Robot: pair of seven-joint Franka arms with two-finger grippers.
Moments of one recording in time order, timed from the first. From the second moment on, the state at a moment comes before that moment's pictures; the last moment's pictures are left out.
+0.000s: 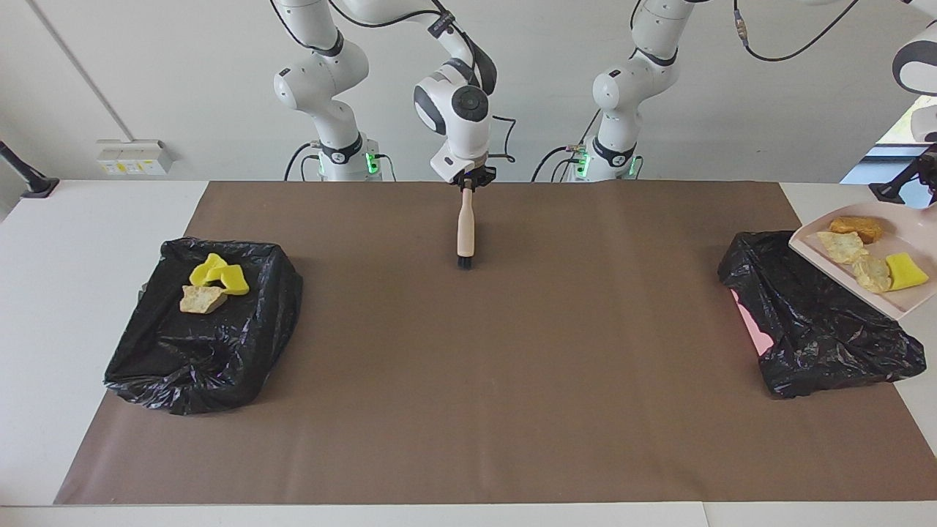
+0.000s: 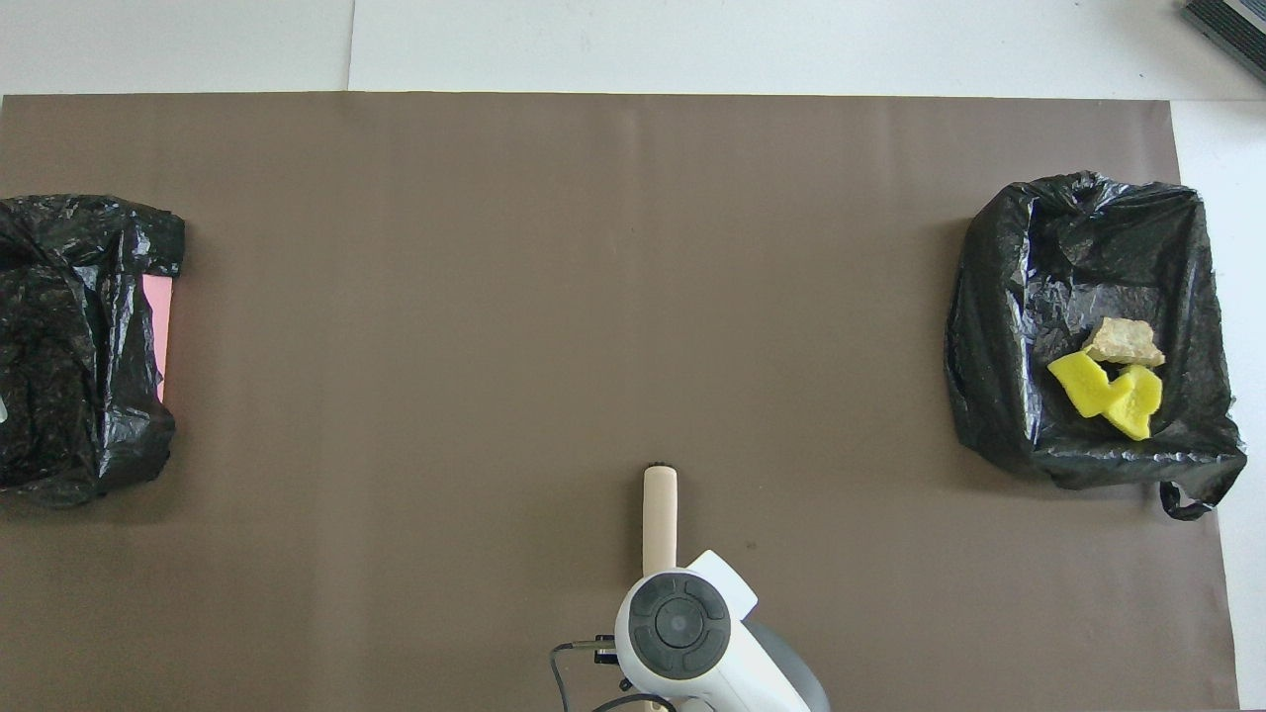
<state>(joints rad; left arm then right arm) 0.48 0.07 0.05 -1.72 0.40 2.09 1.70 0.73 -0.04 0.13 -2.36 0.28 2.09 0.74</state>
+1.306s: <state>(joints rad) 0.31 0.09 0.04 -1.68 0.92 2.02 1.70 0.43 -0.07 0.11 -2.11 0.04 2.07 0.59</state>
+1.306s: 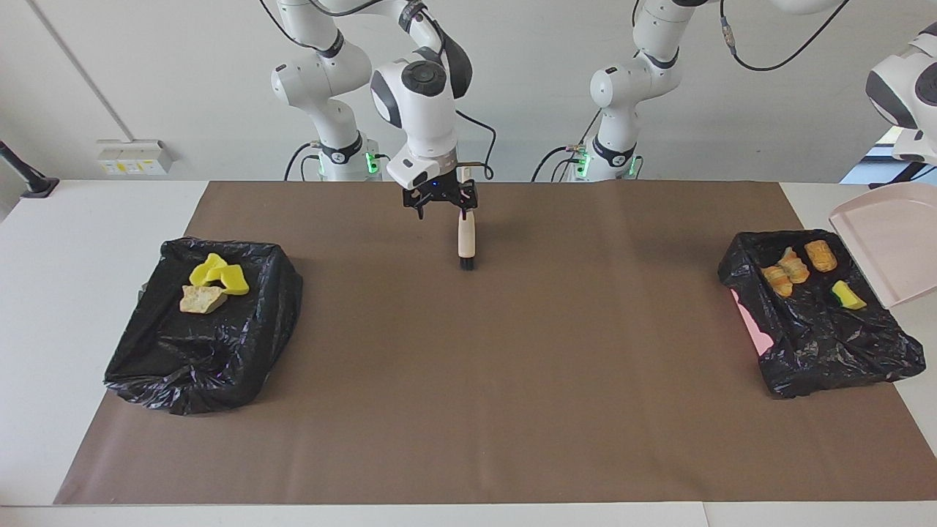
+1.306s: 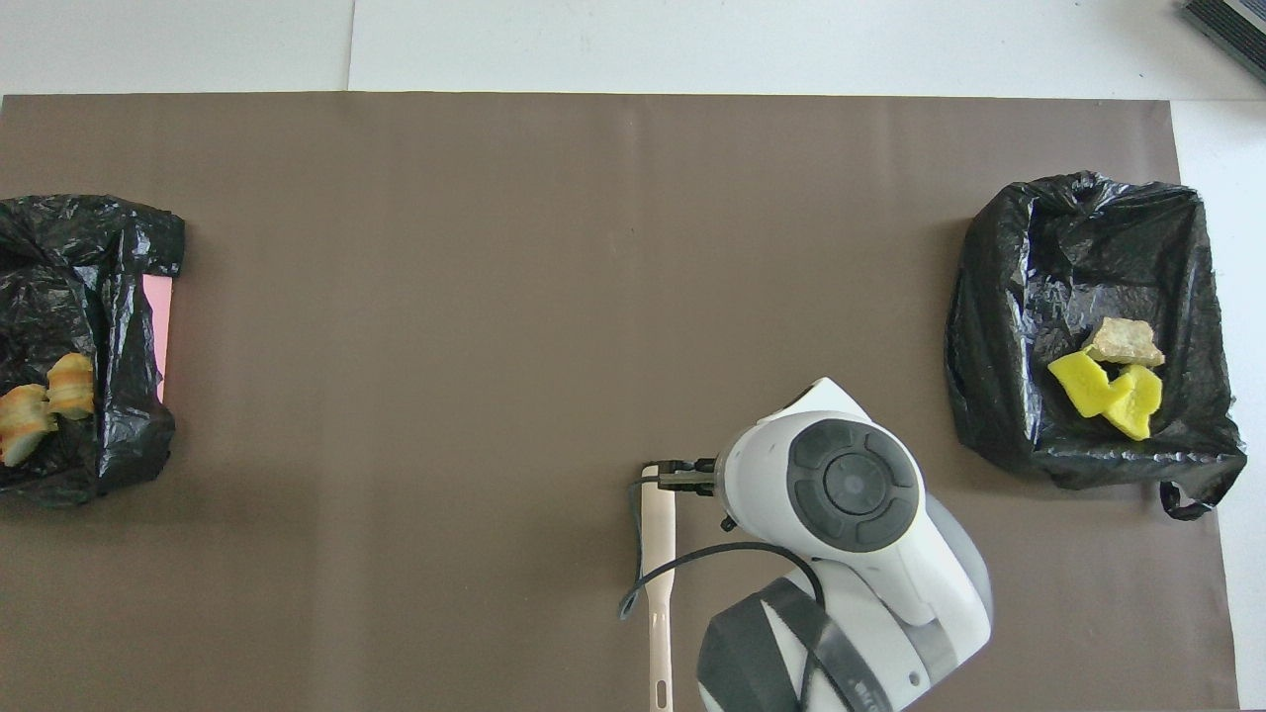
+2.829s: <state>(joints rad) -0.36 0.25 0.02 -1.68 0.07 1.85 0.30 0.11 -0.10 -0.11 -1.54 -0.08 1.50 0.12</state>
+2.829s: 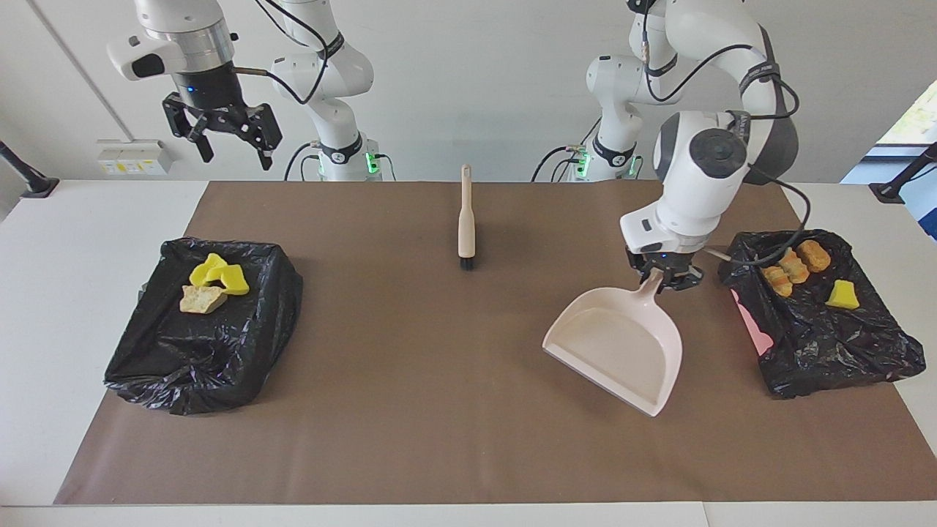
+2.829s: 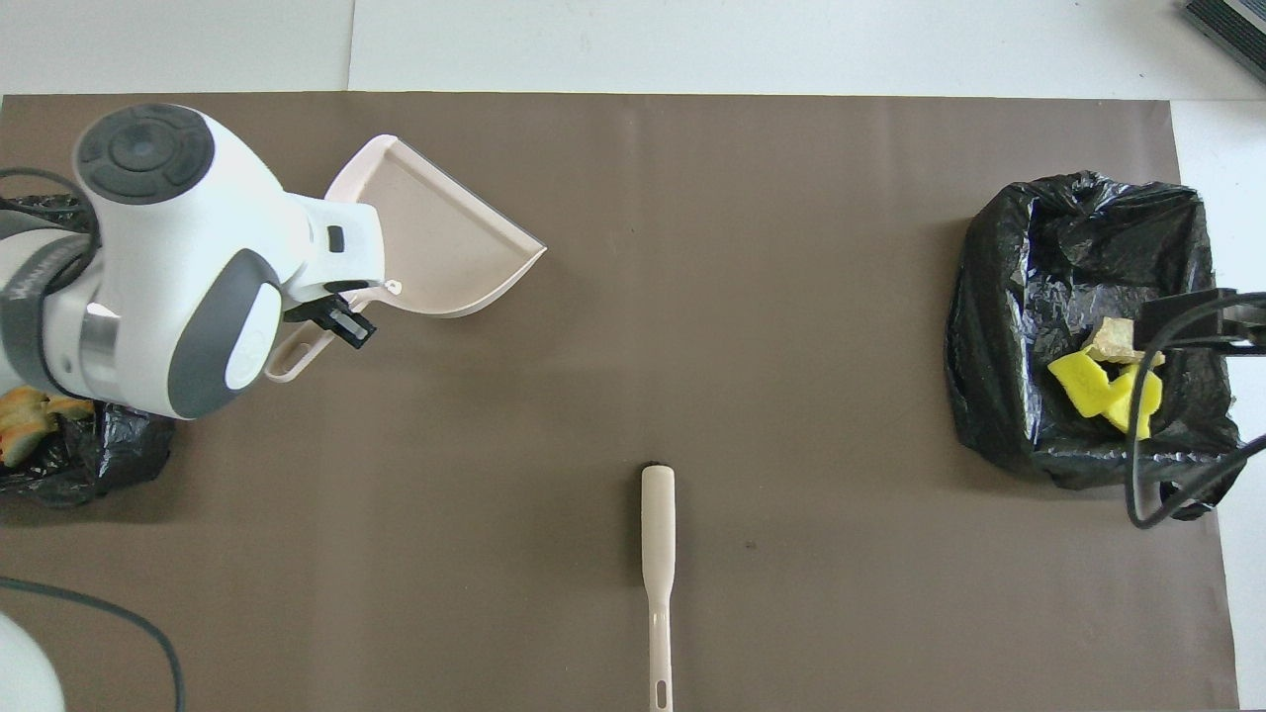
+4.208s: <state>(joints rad) -0.69 0.69 0.02 -1.22 -0.02 1.90 -0.48 0.11 -0.10 -0.15 -1.64 -0.01 1.59 -0.02</state>
